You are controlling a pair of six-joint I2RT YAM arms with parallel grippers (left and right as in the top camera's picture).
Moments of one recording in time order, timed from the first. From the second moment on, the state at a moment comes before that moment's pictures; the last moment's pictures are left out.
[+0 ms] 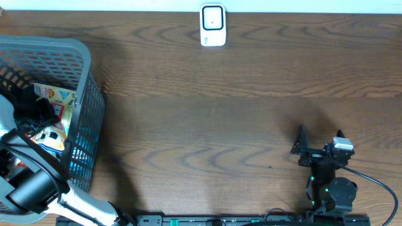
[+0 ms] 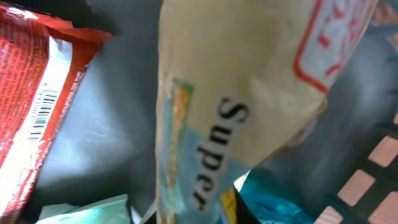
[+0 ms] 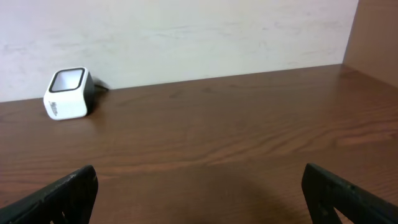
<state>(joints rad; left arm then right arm) 0.73 1.93 1.48 -1.04 0.25 0.24 -0.09 0.01 0.01 -0.07 0.02 0.10</state>
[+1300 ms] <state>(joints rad) 0.17 0.99 1.59 -0.96 0.46 -0.59 -0.09 0.01 0.01 -0.07 0.02 0.10</state>
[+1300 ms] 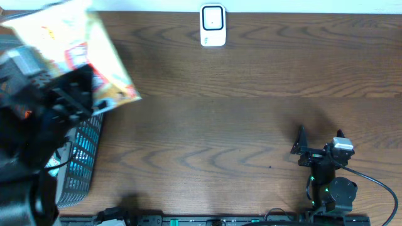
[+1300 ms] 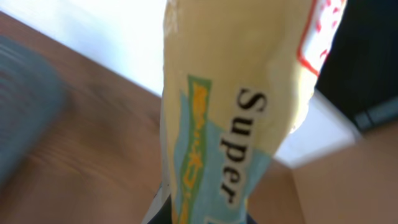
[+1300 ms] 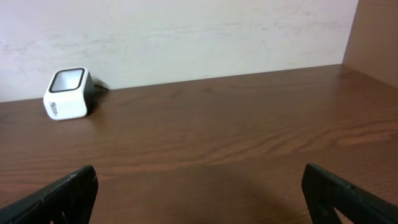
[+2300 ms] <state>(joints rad) -0.62 1.83 1.51 -0.71 0.27 -0.66 -0.09 0.01 0.01 -0.07 0.02 0.10</state>
